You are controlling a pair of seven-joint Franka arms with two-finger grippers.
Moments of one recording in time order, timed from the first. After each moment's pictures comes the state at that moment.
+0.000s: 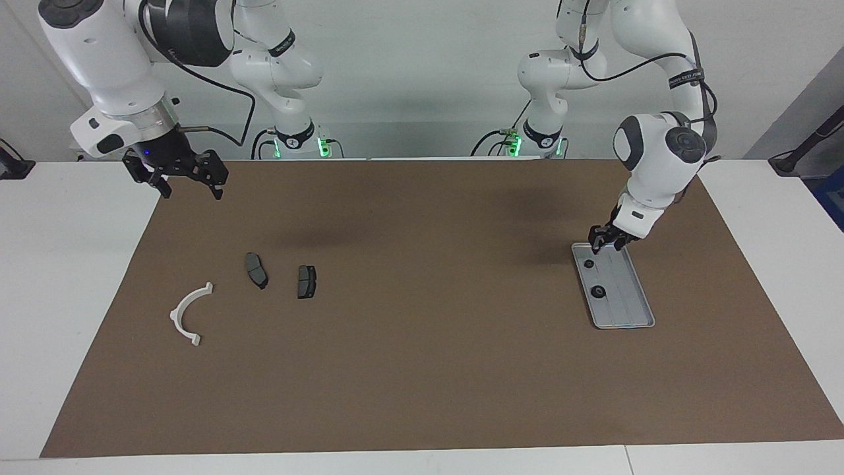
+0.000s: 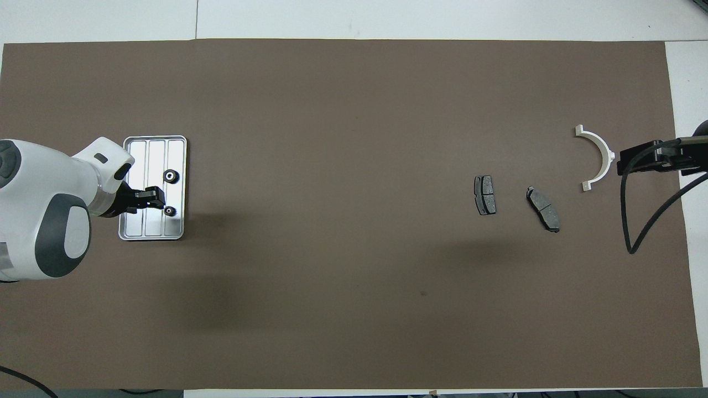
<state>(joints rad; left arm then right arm) -0.02 0.06 -0.02 -2.18 0.00 2.22 -0.13 -0.03 -0.02 -0.02 -1.67 -0.03 1.64 -0.01</state>
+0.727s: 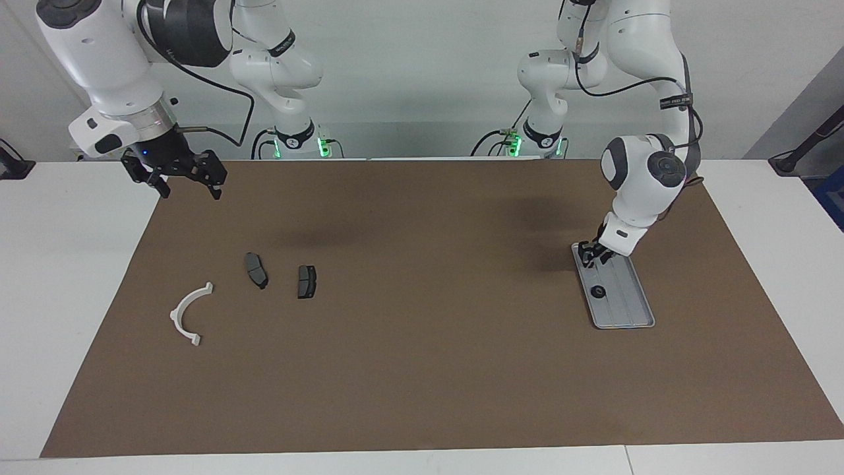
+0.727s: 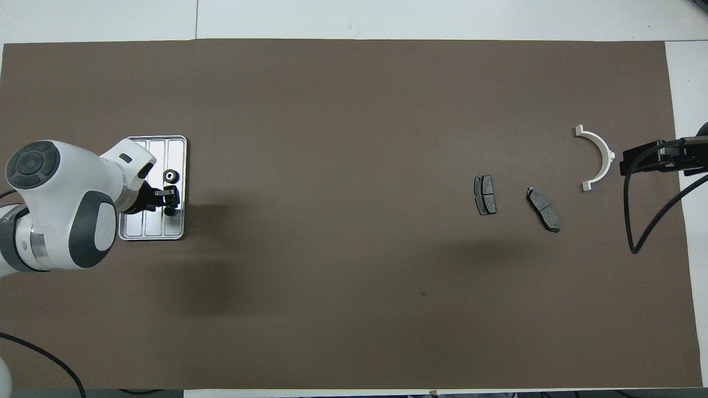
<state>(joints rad) -0.05 0.14 -0.02 -2.18 0.00 2.29 -0.16 -0.05 -0.02 -0.02 -1.67 -0.03 1.64 -0.02</state>
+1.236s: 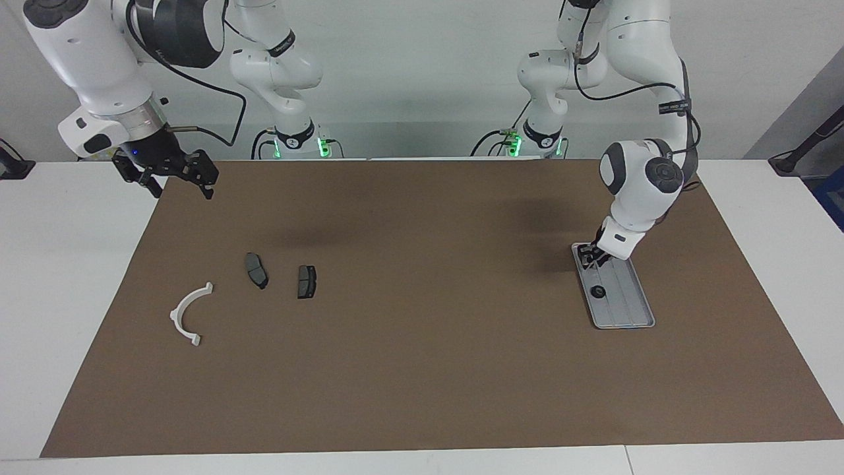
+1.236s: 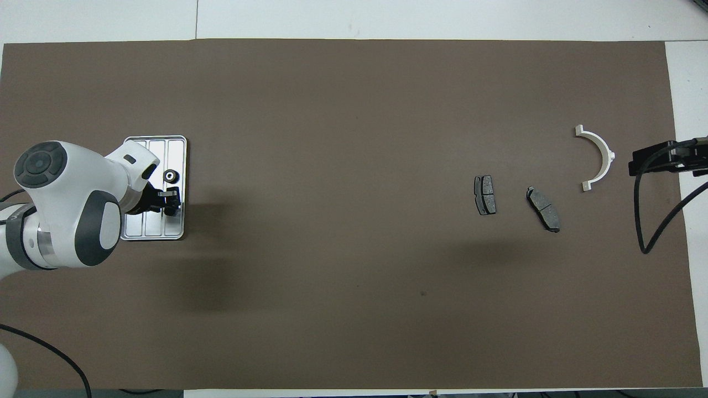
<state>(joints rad) -0.05 0.17 -0.01 -2.18 0.00 2.30 -0.16 -0.06 -0.02 -0.02 -1.67 -0.03 1.64 -0.03</state>
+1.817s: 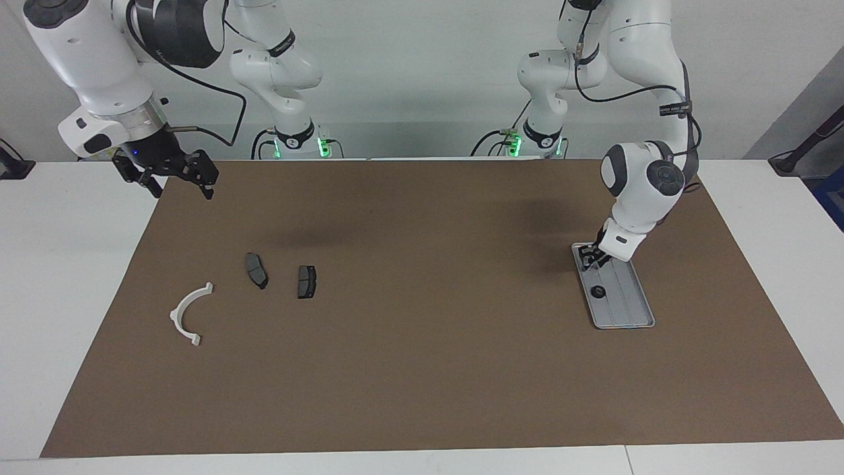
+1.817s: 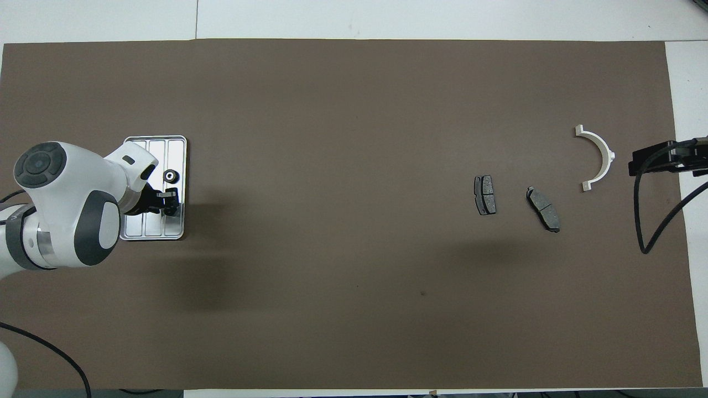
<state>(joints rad) -0.04 0.17 -0.01 -2.18 0.00 2.30 -0.16 -0.06 -0.02 -0.02 -1.67 -0.03 1.64 -0.03</state>
